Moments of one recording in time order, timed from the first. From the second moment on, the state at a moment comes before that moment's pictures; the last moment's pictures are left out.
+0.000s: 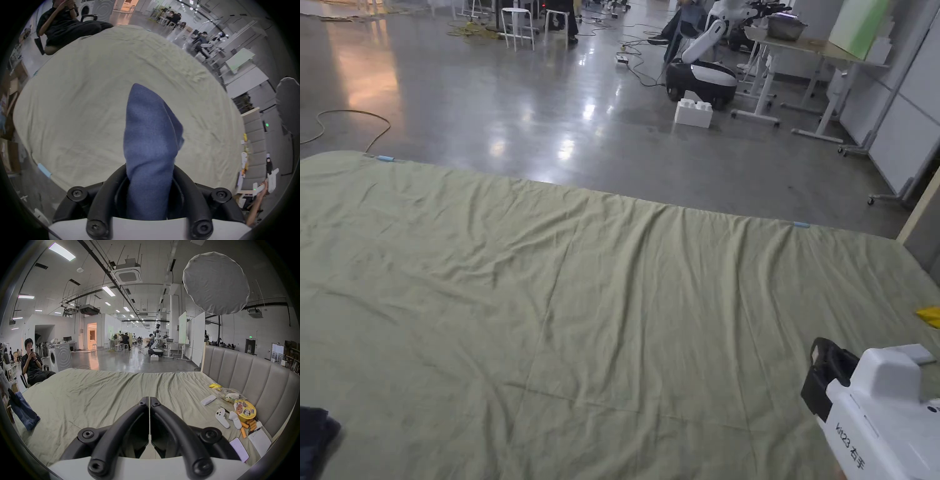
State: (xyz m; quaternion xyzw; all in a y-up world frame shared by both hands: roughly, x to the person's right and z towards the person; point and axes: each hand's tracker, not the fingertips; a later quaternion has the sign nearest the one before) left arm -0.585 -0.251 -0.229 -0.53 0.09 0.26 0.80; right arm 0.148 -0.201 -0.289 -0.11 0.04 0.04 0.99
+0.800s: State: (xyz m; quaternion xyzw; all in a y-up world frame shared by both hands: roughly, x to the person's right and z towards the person) left arm -0.415 -0.245 -0.255 -0.35 0.17 -0.02 0.92; right arm 0.154 -0.218 -0.285 -0.13 0.05 0.04 0.99
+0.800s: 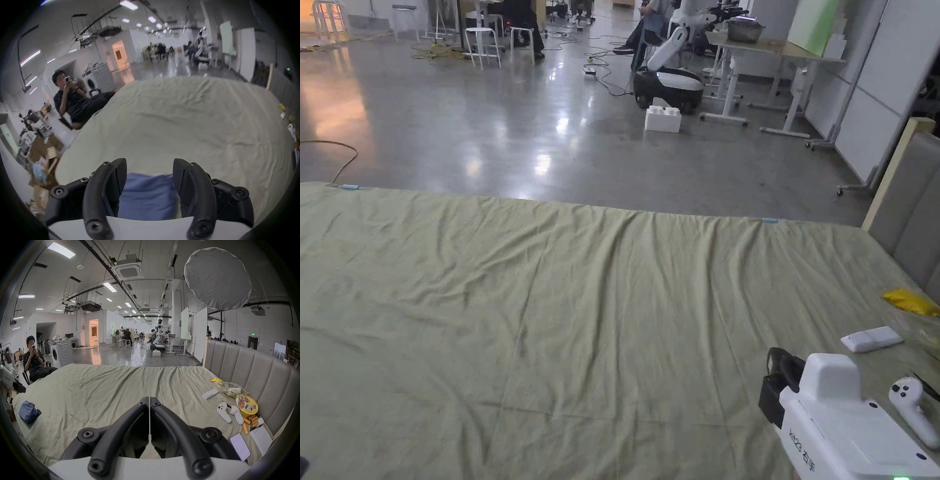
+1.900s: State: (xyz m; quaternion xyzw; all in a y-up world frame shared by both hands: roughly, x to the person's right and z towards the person) left arm -0.157 -0.230 -0.262 -0.09 0.10 0.00 0.99; right arm 0.124 -0.226 -0.278 -0.09 0.04 0.02 1.00
